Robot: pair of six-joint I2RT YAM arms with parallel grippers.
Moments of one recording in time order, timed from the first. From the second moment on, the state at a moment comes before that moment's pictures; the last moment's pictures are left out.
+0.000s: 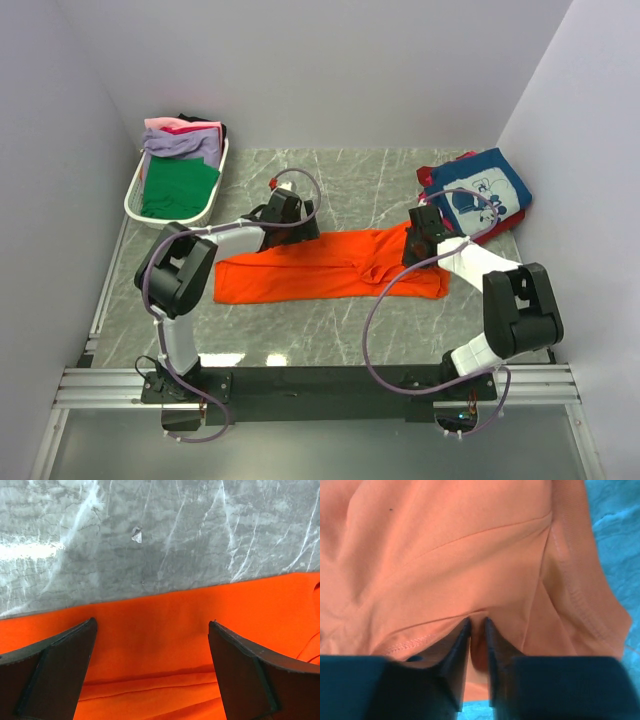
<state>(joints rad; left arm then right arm) -0.55 1.89 1.14 -0.03 -0.08 -0.65 0.22 1.50 0.80 -0.34 0.13 0.40</state>
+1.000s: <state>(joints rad) -0.55 1.91 1.14 0.05 -0.08 -0.65 0.36 1.25 0.80 -0.64 0.13 0.43</state>
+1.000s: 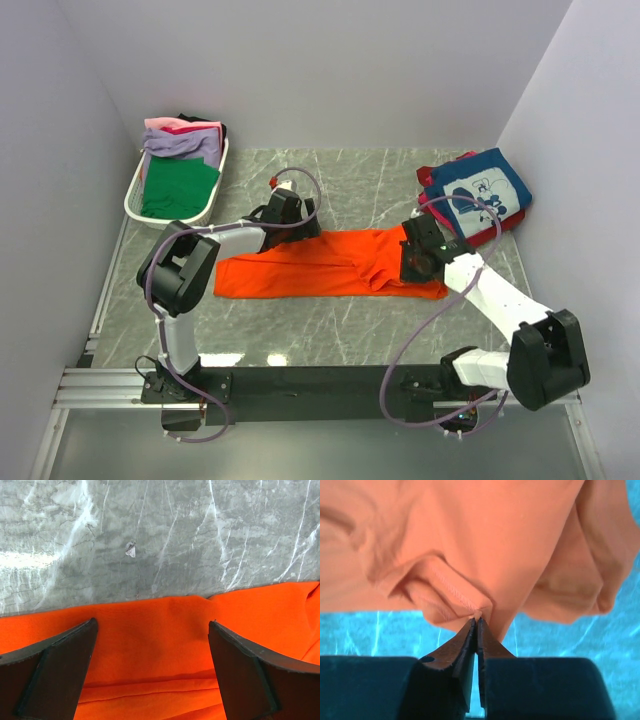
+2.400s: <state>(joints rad) -0.55 1.91 1.11 0.08 -0.08 -0.65 0.08 1.71 1.12 -0.47 0.22 0.39</state>
